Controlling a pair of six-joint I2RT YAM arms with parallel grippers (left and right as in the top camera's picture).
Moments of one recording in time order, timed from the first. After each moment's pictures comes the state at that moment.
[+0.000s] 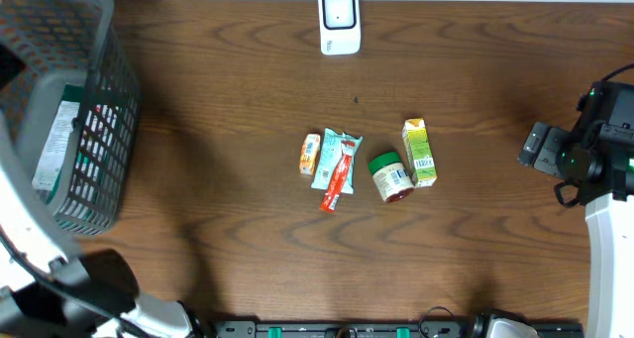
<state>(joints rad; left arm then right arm) 0.55 1.75 2.03 -1.16 -0.30 -0.28 -0.23 1.26 1.25 -1.06 0.20 0.17</state>
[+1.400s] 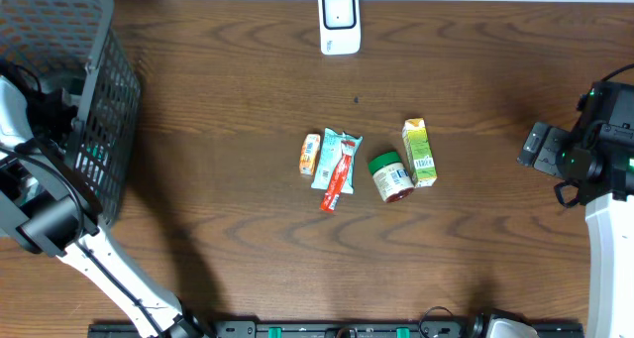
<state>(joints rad) 0.63 2.33 2.00 -1.27 0.12 0.22 -0.23 1.26 1.25 -1.06 0.20 0.17</state>
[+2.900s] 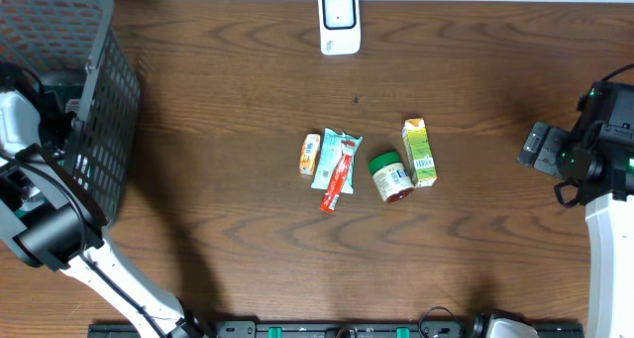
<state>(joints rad) 0.62 2.20 1.74 -0.94 -0.06 0.14 -0.23 1.26 1.25 -1.06 0.20 0.17</state>
